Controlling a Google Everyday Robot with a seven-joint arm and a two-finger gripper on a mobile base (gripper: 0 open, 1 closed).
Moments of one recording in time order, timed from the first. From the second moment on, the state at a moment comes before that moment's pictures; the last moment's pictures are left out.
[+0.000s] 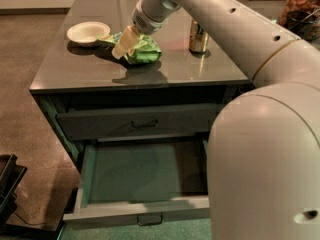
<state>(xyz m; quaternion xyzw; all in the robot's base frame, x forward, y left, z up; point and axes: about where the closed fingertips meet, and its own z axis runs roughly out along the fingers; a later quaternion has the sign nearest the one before) 0.762 0.059 0.897 -0.45 0.83 0.11 0.32</state>
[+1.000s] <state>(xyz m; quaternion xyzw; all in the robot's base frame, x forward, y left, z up) 0.761 0.034 0.848 -0.42 0.86 0.11 0.28</state>
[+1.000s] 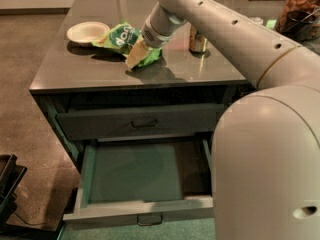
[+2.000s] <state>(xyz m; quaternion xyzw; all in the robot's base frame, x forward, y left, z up) 0.735 0.018 0.857 -0.45 0.83 0.12 0.30</state>
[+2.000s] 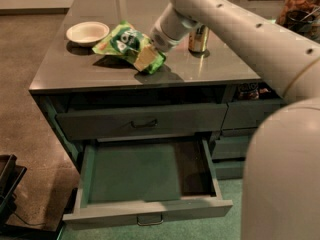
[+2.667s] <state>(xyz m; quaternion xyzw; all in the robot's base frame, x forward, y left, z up) 0.649 -0.038 0.877 -0.51 0.79 0.14 0.31</state>
